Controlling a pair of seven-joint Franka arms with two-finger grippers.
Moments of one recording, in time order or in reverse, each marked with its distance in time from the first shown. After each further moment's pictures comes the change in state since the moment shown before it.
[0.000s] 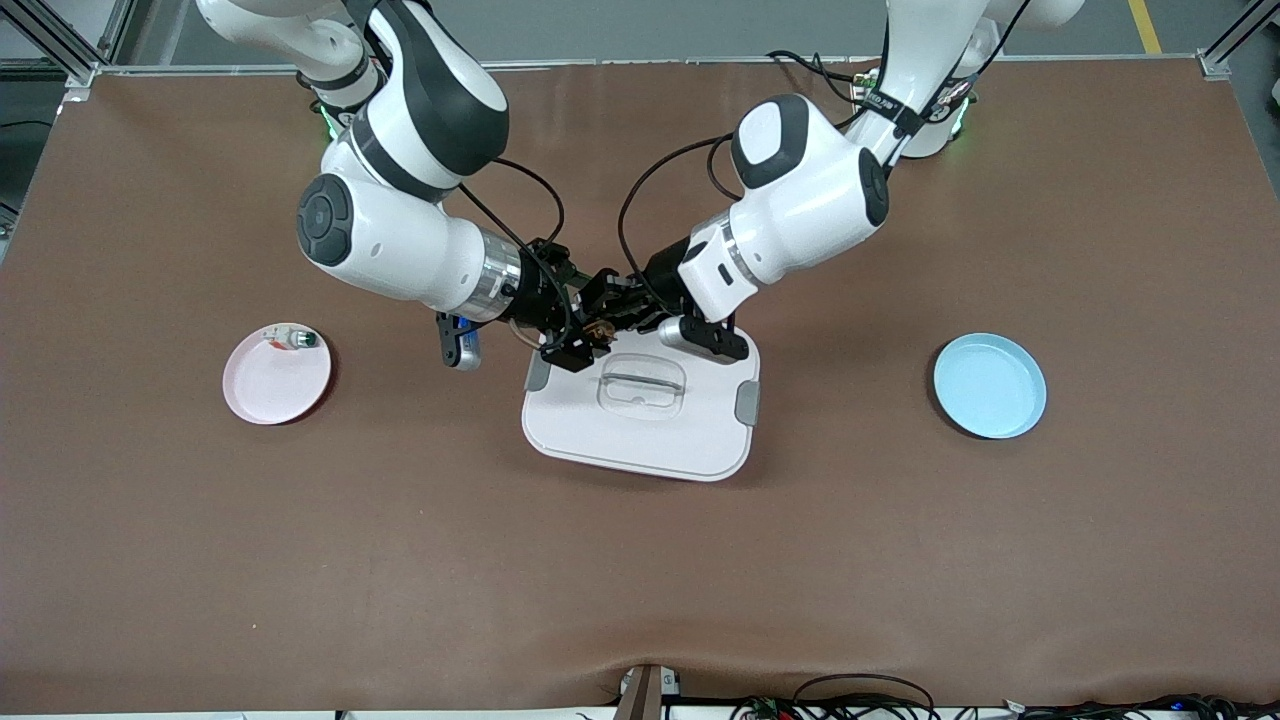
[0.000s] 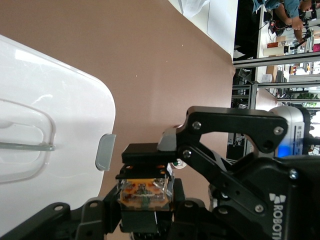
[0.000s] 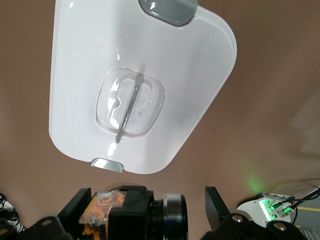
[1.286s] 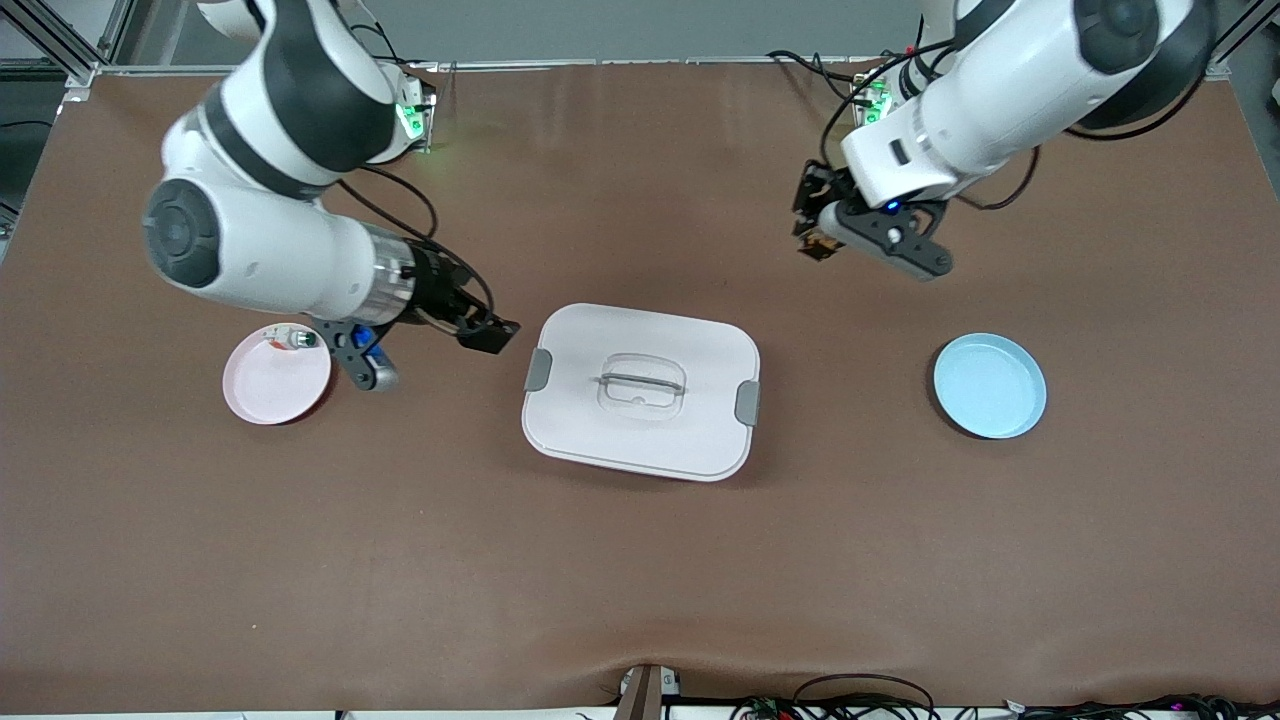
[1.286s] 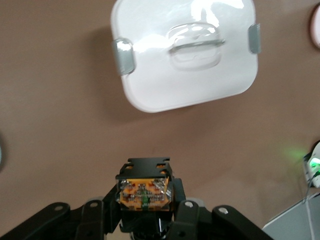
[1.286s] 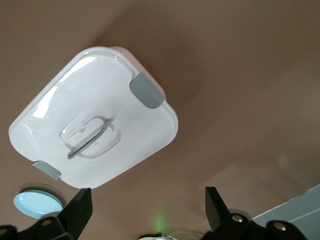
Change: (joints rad) left arm 0.318 -0.390 0.012 -0.029 0.666 -0.908 0.072; right arm -0.159 -0.007 -0.030 0.190 -0.153 -0.476 -0.504
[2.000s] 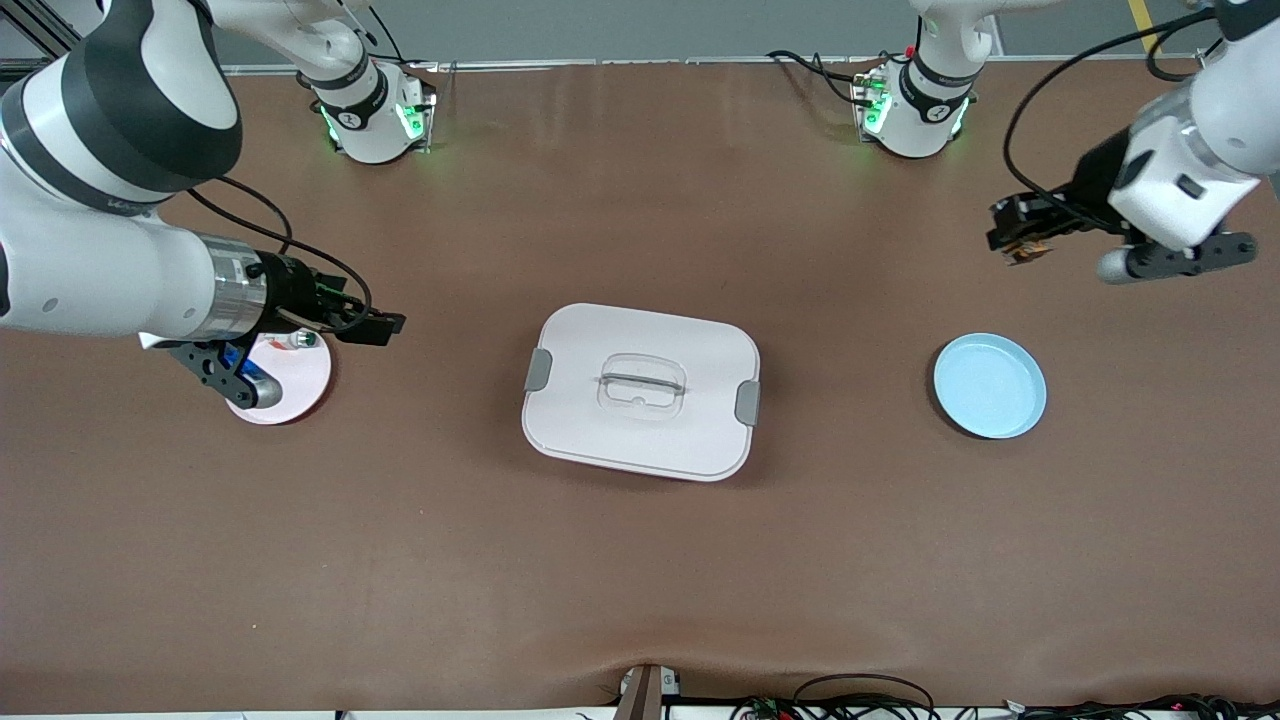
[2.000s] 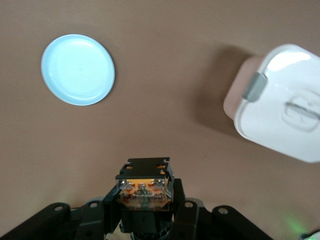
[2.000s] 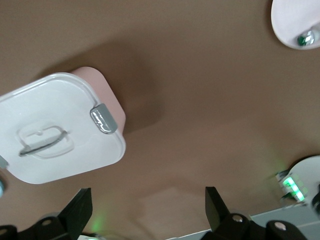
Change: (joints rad) left arm 0.291 0.013 0.017 0.122 0.118 -0.209 -0.344; right arm -0.153 0.000 -0.003 0.073 -0.110 -0.193 -0.441
